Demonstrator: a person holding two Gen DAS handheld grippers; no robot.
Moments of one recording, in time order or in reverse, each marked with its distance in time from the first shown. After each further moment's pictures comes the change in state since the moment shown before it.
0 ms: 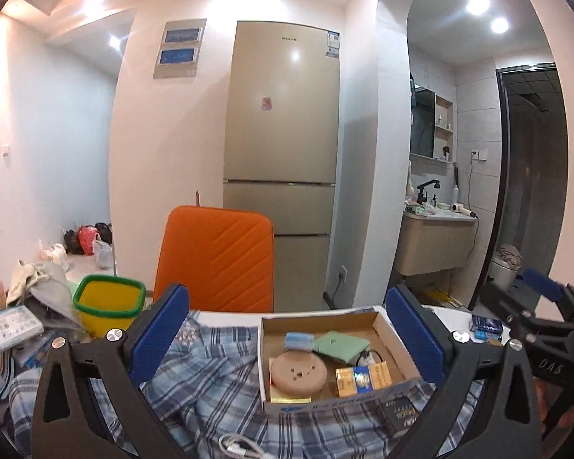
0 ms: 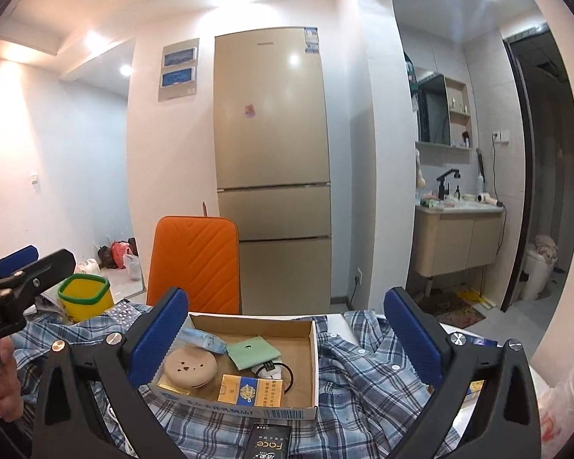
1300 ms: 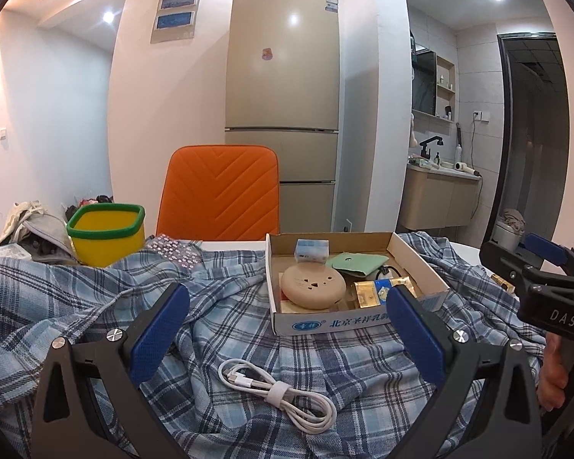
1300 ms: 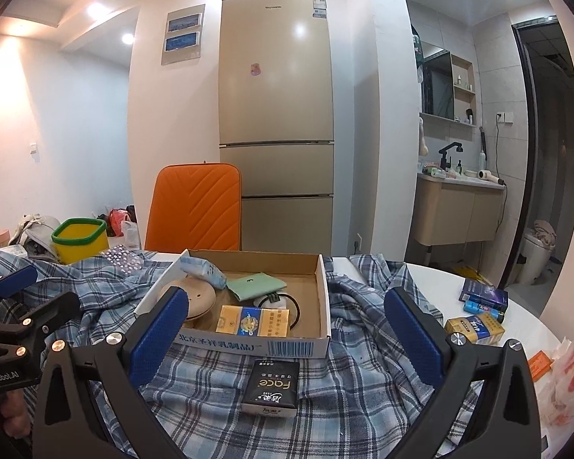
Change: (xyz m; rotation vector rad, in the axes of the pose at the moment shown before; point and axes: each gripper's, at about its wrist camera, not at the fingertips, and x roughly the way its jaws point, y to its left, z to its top) left arm 0.012 0.007 -0.094 0.023 0.128 0.016; right arm 0.019 0.013 -0.081 -0.014 0.136 -0.010
